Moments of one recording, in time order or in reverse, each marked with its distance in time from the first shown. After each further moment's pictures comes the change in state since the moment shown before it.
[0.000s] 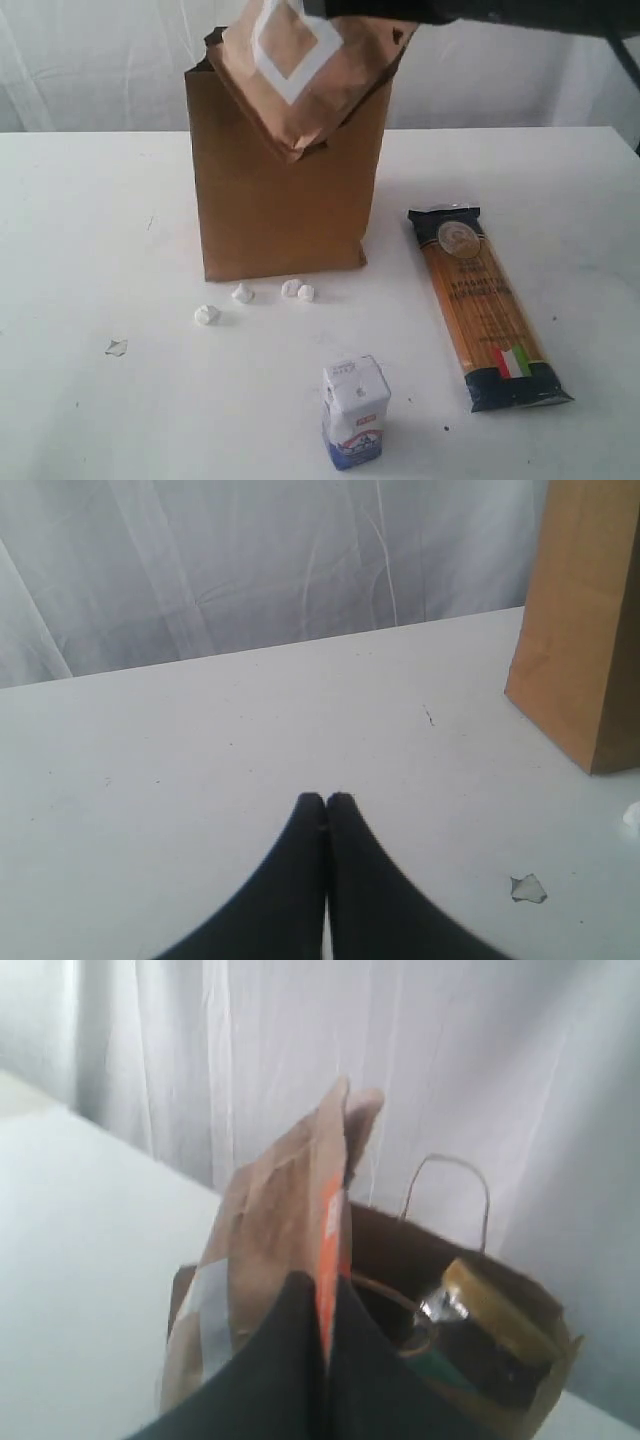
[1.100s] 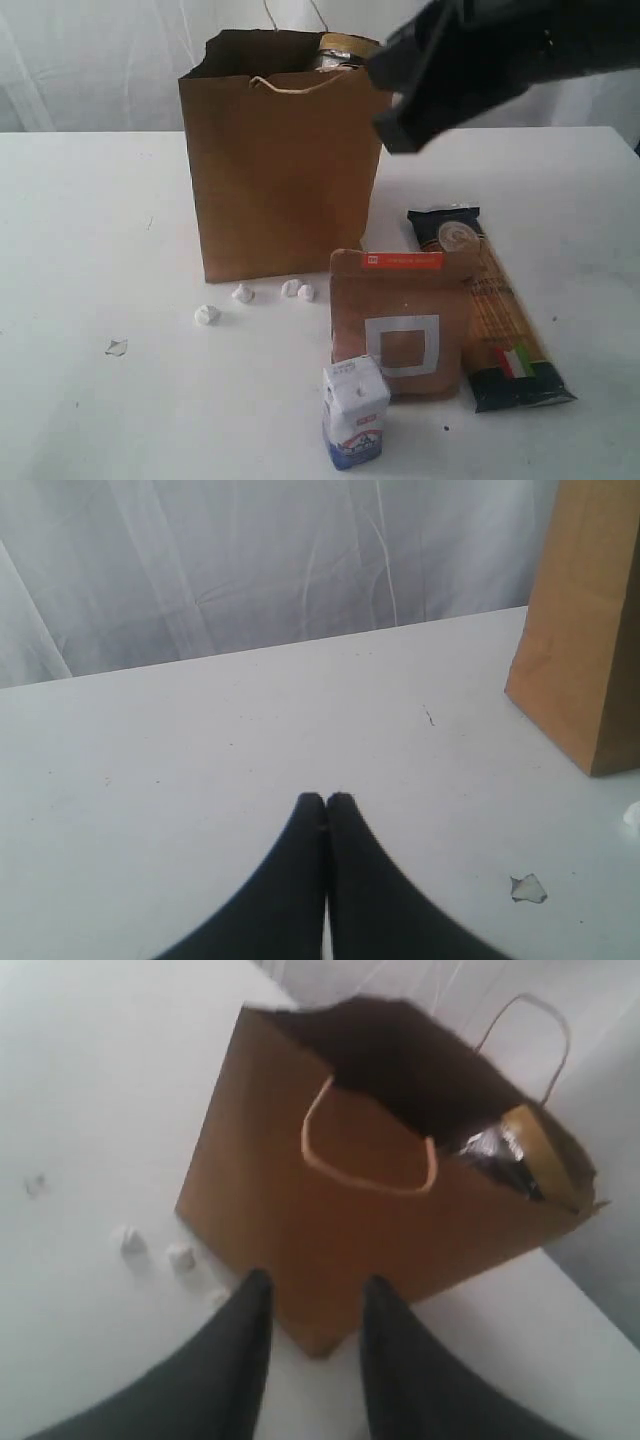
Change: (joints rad) left arm 0.000 0.000 0.000 0.000 0.000 0.000; right arm 0.000 -0.109 -0.010 -0.193 0.497 -0.131
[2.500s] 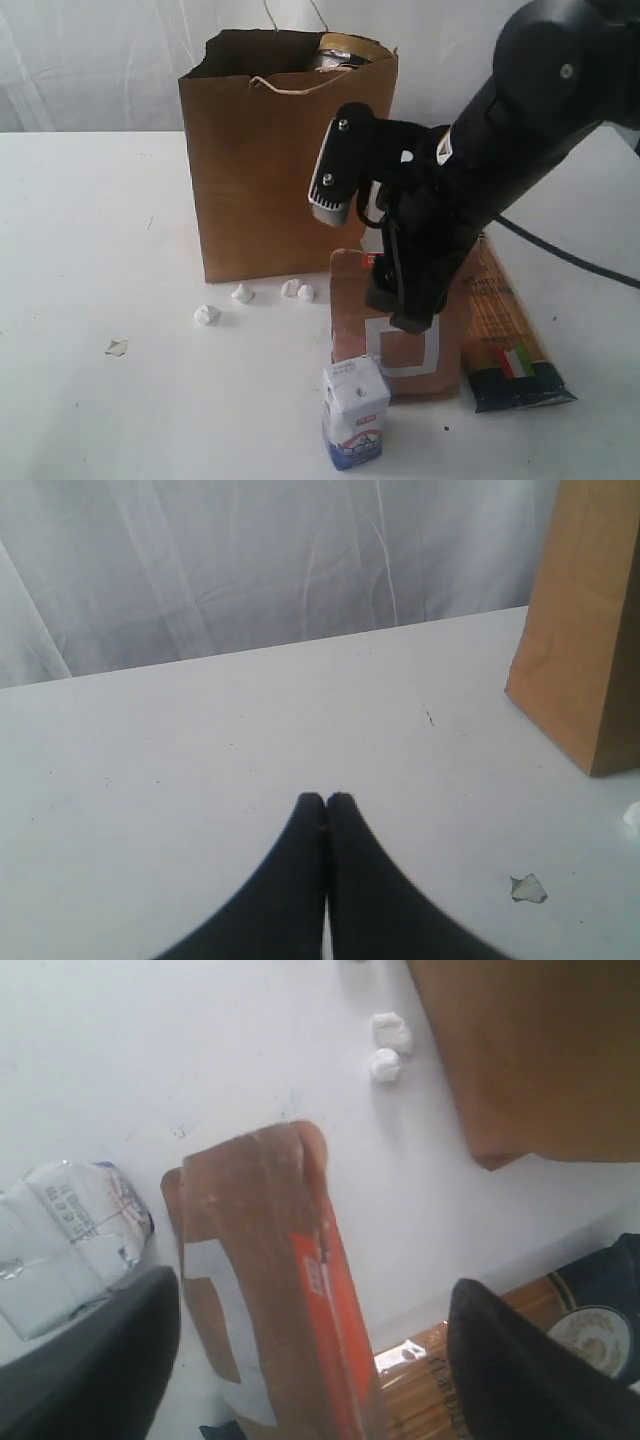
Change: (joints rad) left arm 0.000 0.000 0.000 0.000 0.000 0.000; right arm 0.000 0.335 0.000 -0.036 0.277 -0.289
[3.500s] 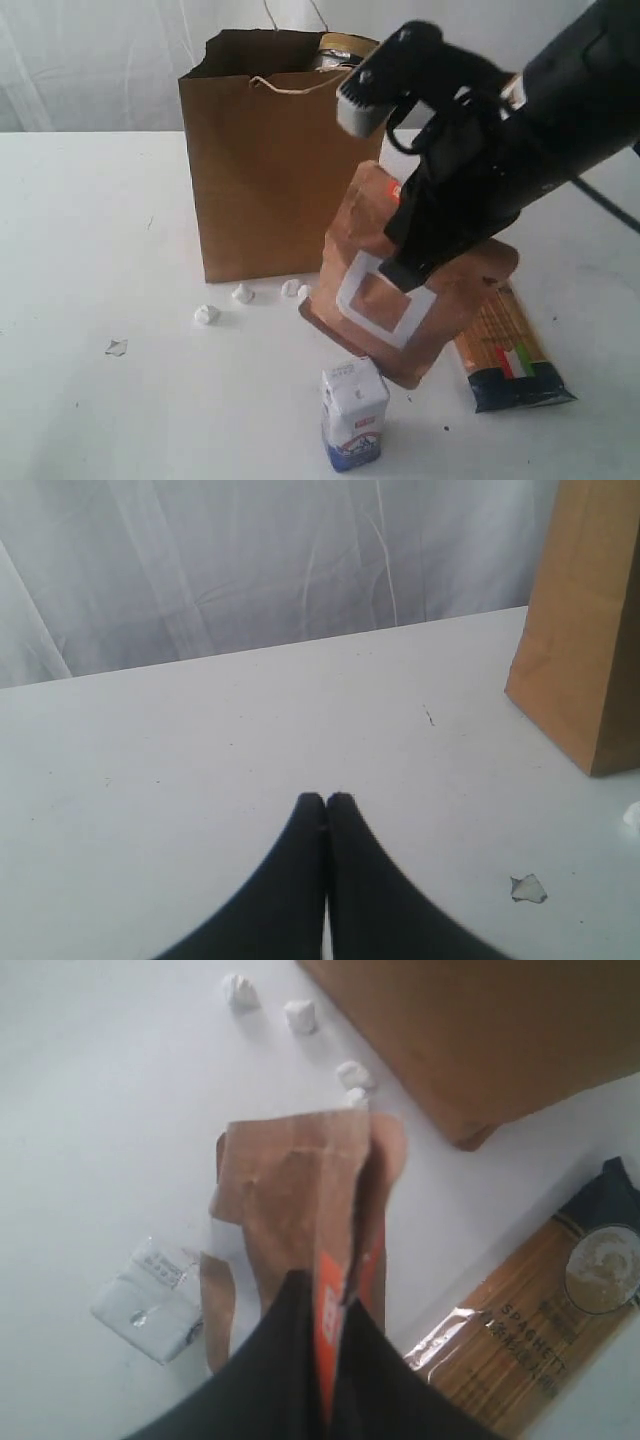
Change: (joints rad) left arm 0.000 0.000 0.000 0.000 0.000 0.000; right arm 0.000 -0.201 0.000 0.048 0.051 0.361
